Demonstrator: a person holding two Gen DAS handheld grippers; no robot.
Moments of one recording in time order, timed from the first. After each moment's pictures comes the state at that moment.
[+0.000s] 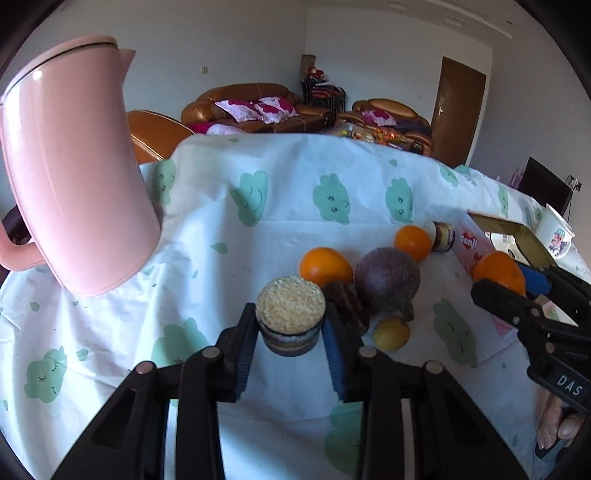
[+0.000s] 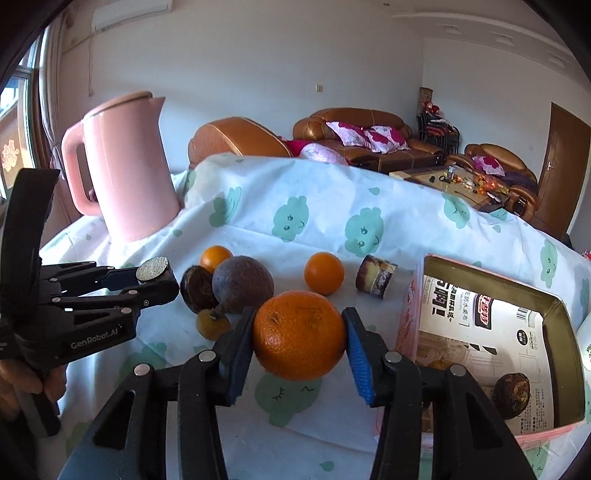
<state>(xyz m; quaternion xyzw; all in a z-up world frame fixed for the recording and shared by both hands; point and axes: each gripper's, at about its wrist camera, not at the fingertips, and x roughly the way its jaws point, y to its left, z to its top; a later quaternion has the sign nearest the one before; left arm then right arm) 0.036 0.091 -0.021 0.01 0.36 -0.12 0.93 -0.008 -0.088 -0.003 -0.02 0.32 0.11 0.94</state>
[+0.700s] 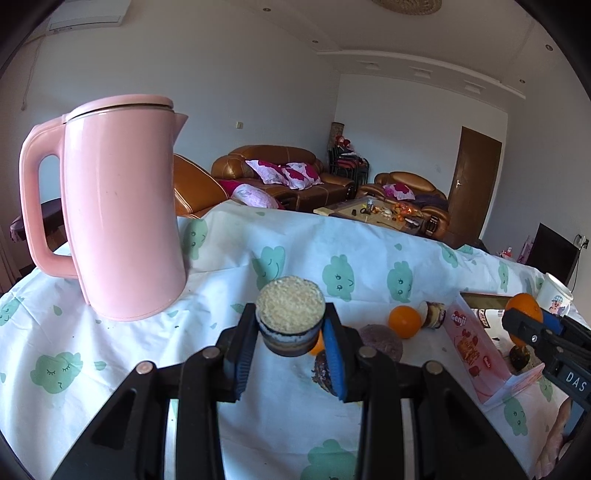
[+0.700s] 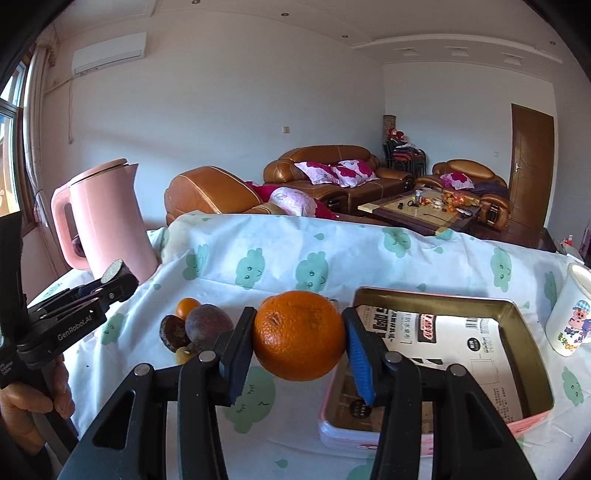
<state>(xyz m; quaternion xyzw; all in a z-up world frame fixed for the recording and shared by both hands) 0.015 0.090 0.001 -0.05 0.24 -0.08 0.97 -0.029 -0.129 0.023 0.01 0.25 0.04 0.97</state>
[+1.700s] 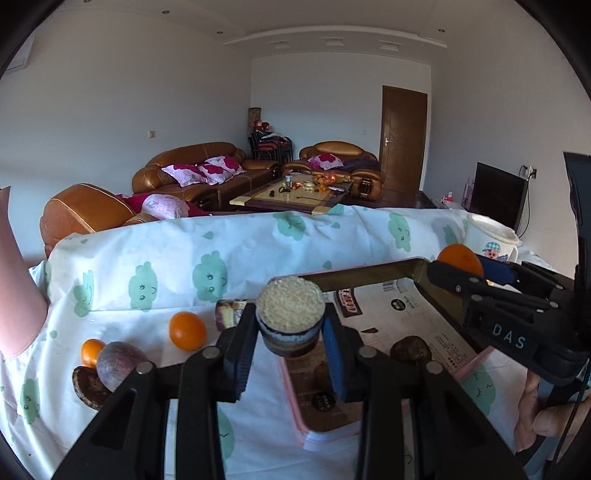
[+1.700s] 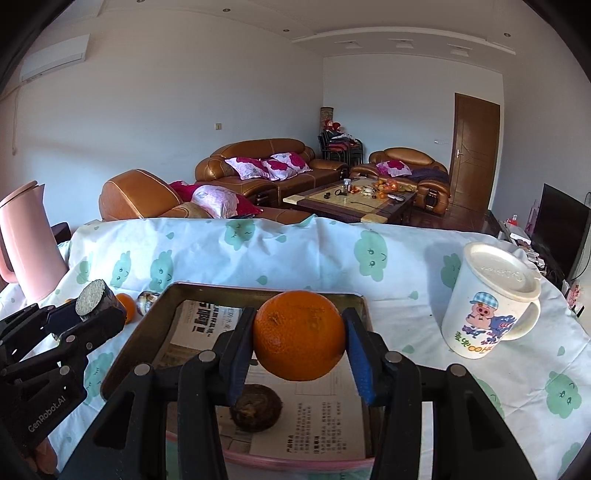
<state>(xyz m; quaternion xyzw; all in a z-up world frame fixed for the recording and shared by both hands) 0.001 -0.114 0.007 0.05 0.26 -0.21 0.94 -0.033 -0.273 0.020 0.02 0.26 -0.07 0.96</state>
